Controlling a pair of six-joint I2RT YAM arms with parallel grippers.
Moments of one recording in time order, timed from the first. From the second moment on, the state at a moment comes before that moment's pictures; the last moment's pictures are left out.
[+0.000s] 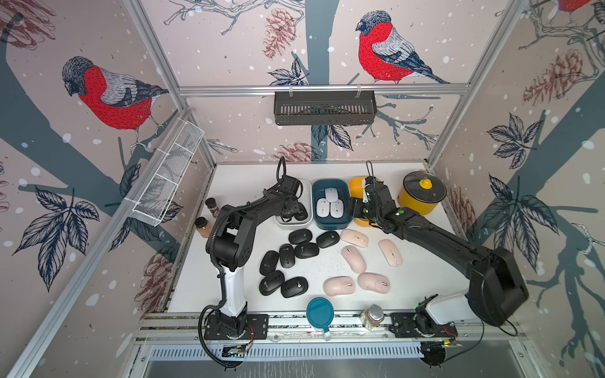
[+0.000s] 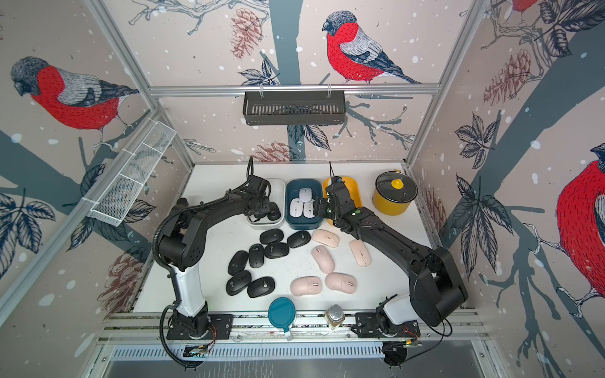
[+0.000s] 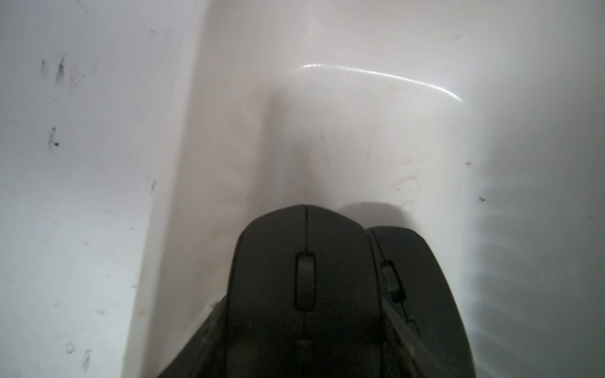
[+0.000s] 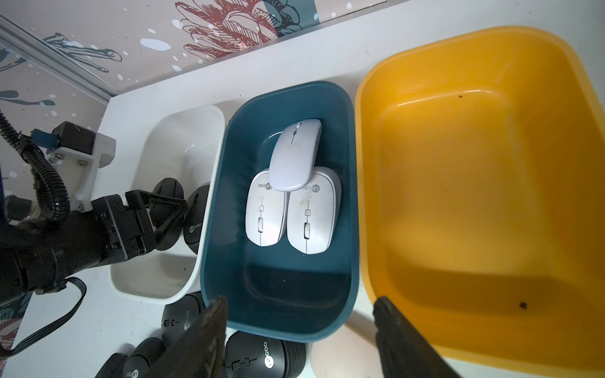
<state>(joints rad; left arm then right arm) -0.40 1.96 1.33 -0.44 -0.21 -0.54 0.56 1.44 1.00 -0.23 0.04 0.55</state>
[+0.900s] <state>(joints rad) -0.43 1.69 1.35 -0.49 -0.21 -0.52 0.57 1.37 0.98 -0.22 0.03 0.52</state>
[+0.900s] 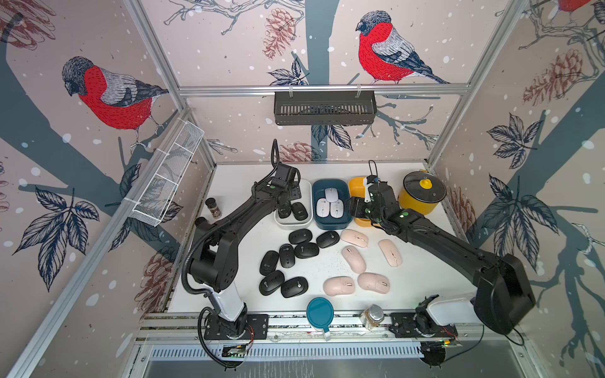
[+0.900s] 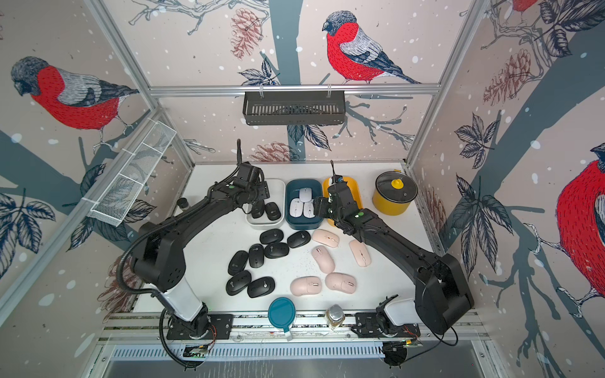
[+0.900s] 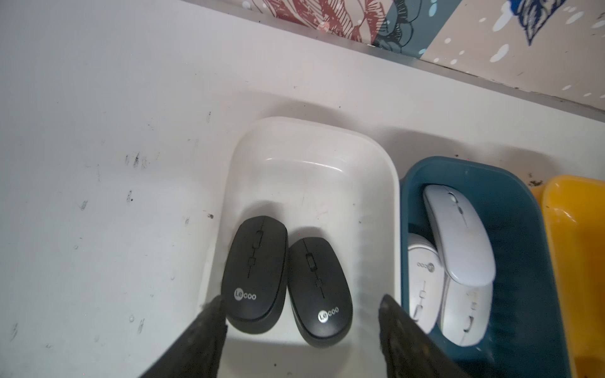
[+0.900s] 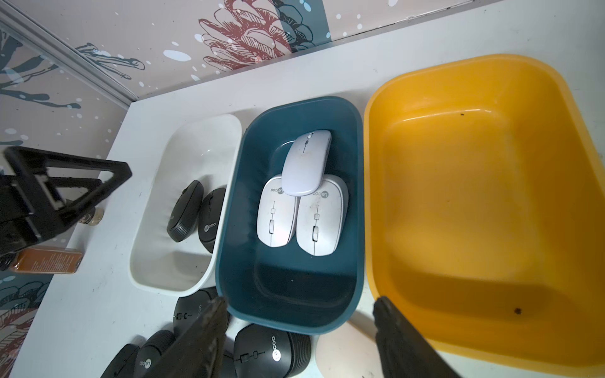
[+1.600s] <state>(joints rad) -0.65 1.13 0.77 -0.65 -0.24 -0.69 0.59 1.41 0.96 -0.18 0.01 0.52</state>
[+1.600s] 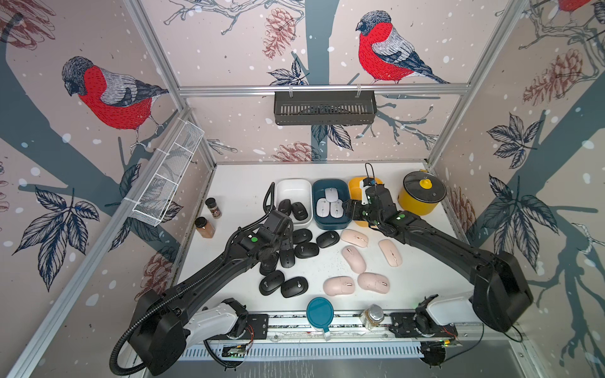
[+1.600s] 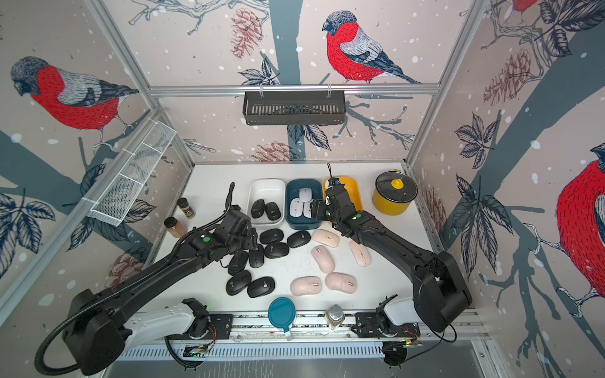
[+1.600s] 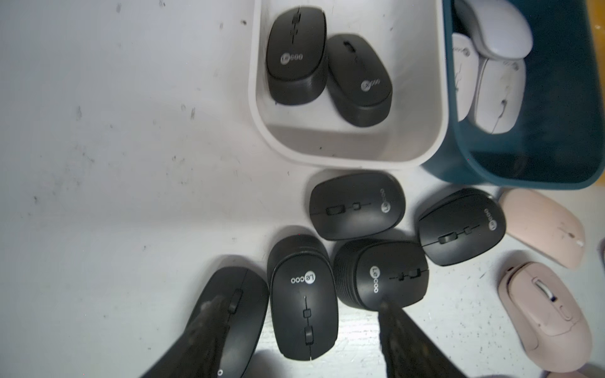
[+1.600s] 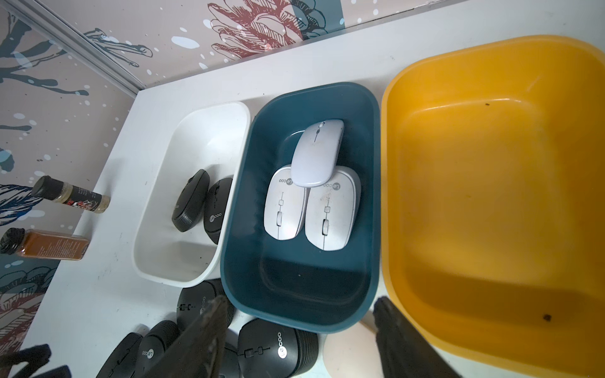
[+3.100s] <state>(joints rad) -0.68 1.43 0.68 -0.45 -0.16 -0.79 0.59 1.43 0.96 -0.18 0.03 0.53</state>
